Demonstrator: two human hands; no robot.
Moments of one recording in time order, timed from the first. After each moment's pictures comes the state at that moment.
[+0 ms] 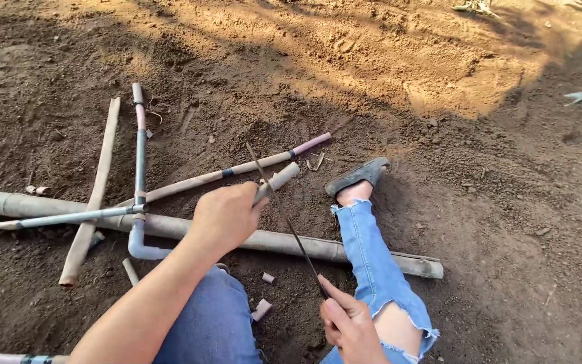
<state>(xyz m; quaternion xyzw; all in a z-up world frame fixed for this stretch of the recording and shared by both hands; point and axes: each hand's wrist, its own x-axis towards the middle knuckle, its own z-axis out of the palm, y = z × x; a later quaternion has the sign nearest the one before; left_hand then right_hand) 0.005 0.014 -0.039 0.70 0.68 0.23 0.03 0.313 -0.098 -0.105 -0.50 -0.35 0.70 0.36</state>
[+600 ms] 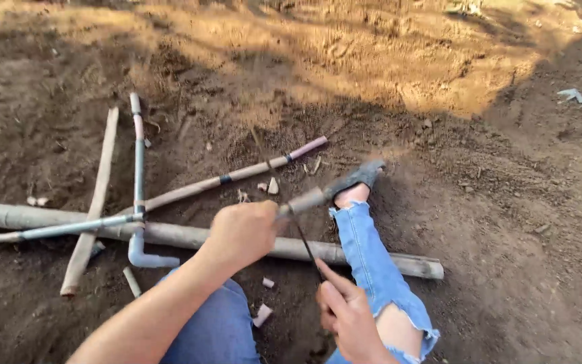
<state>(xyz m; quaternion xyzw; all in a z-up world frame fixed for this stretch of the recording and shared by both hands) 0.026 0.009 -0.038 0.79 0.57 0.20 -0.04 0.294 -0.080 -0.079 -0.48 -0.29 0.72 0.42</state>
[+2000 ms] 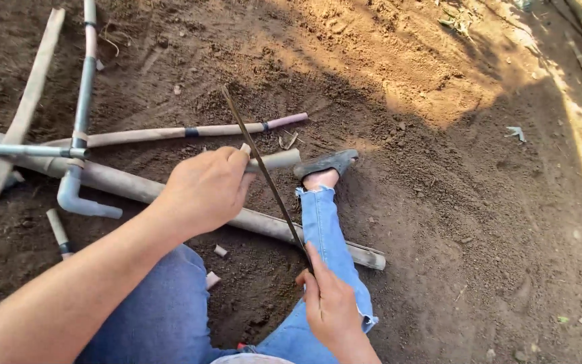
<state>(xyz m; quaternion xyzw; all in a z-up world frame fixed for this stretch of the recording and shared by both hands) 0.015 0.001 -0.017 0.72 0.62 0.31 0.06 0.312 -0.081 -0.018 -0.57 -0.76 0.25 0.18</state>
